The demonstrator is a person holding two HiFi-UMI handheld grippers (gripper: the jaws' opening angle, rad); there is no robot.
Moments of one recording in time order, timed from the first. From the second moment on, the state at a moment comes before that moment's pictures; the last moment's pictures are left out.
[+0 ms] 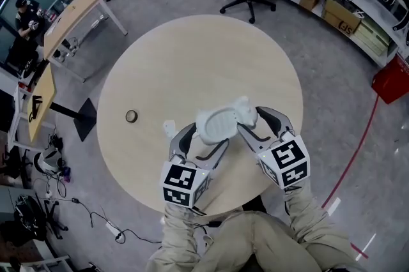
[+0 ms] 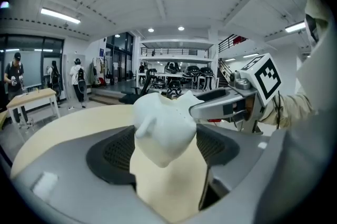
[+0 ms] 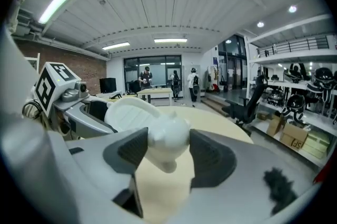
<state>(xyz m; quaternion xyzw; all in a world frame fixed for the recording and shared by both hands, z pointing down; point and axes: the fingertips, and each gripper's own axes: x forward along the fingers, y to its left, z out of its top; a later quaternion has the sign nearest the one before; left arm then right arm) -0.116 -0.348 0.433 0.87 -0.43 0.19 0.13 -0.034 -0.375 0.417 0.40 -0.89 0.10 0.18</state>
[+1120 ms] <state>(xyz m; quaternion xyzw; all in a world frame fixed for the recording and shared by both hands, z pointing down) -0.126 -0.093 0.326 0.89 -0.44 0.12 0.00 -0.043 -0.114 0.307 0.43 -0.90 -0.01 0.11</state>
